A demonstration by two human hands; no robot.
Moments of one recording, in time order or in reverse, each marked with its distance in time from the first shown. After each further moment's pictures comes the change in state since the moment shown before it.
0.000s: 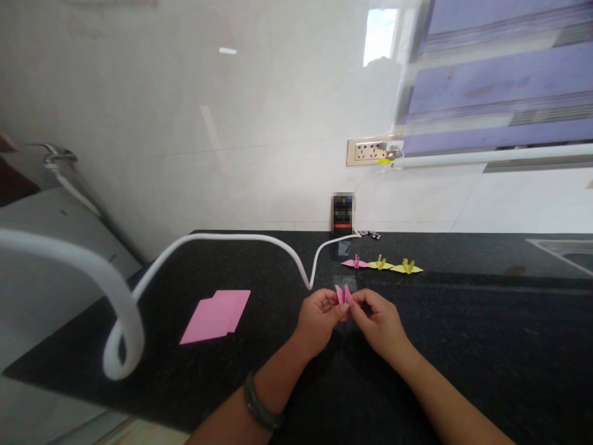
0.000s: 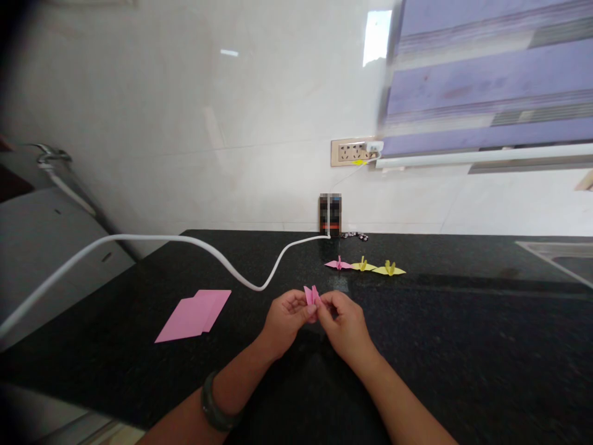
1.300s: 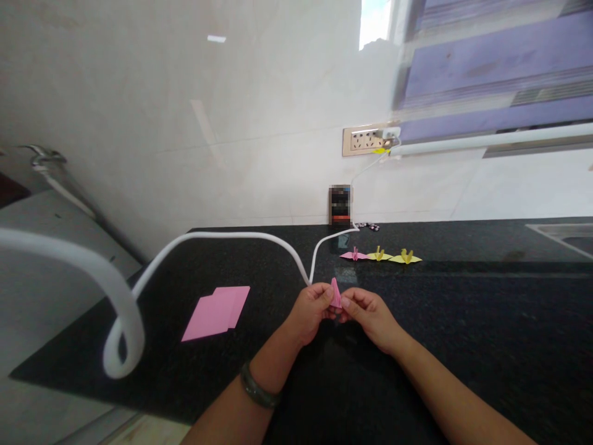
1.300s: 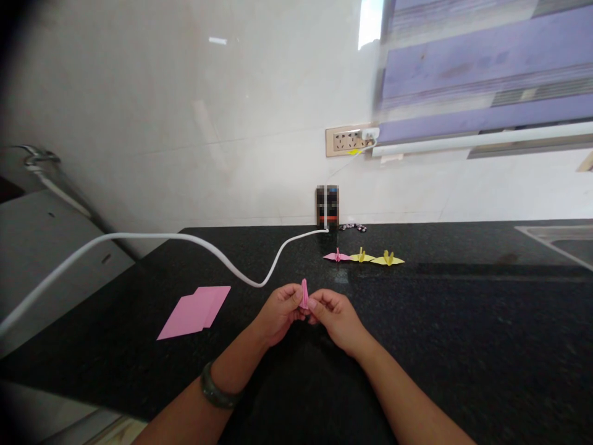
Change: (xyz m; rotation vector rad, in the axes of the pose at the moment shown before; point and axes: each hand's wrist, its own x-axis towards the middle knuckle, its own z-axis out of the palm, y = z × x) left_hand 0.003 0.004 -0.015 -0.122 -0.113 -0.229; right_hand -0.002 -0.002 0.009 0.712 -0.283 0.234
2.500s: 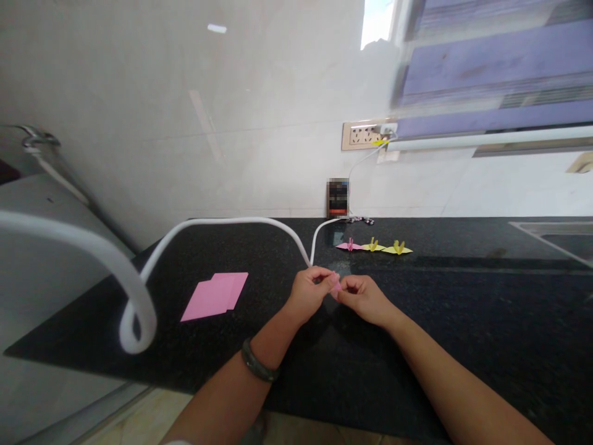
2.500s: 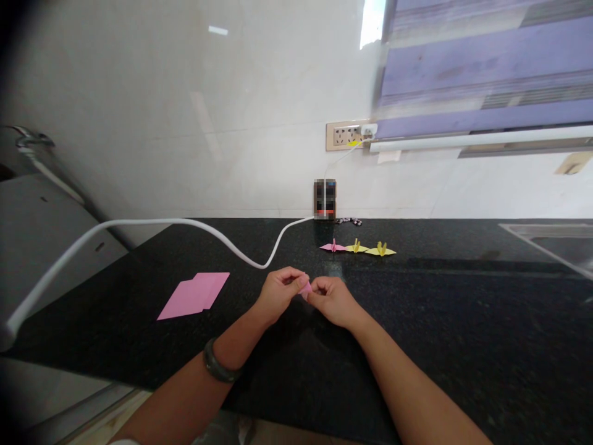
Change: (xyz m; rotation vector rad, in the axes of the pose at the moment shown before) left_hand 0.006 -0.002 0.002 0.458 0.183 0.329; right_hand 0.005 0.005 -0.012 -0.370 -0.013 -0.030
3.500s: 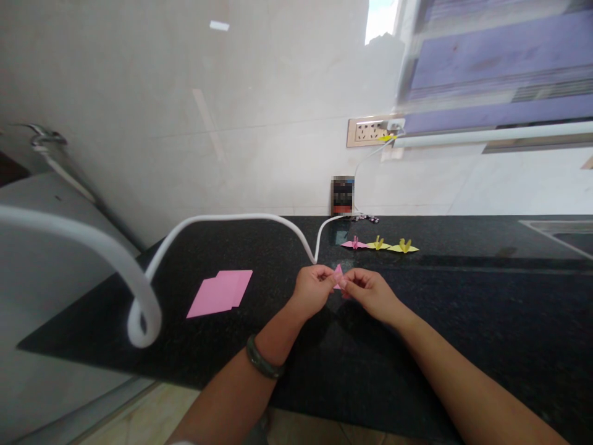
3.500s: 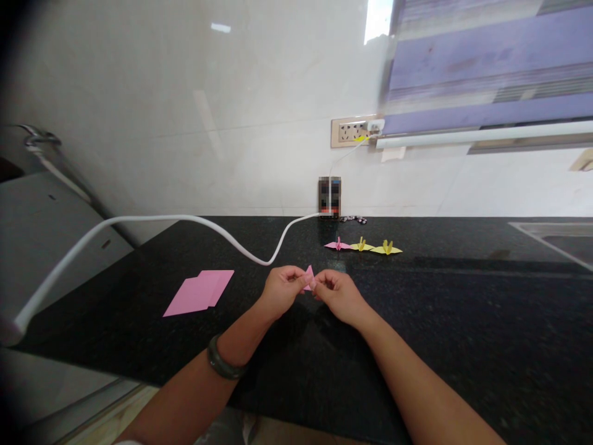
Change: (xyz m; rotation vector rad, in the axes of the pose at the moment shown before) left_hand 0.003 0.001 -0.001 0.036 0.013 -0.087; right_hand 0.003 -0.003 -0.003 0.038 0.048 -0.004
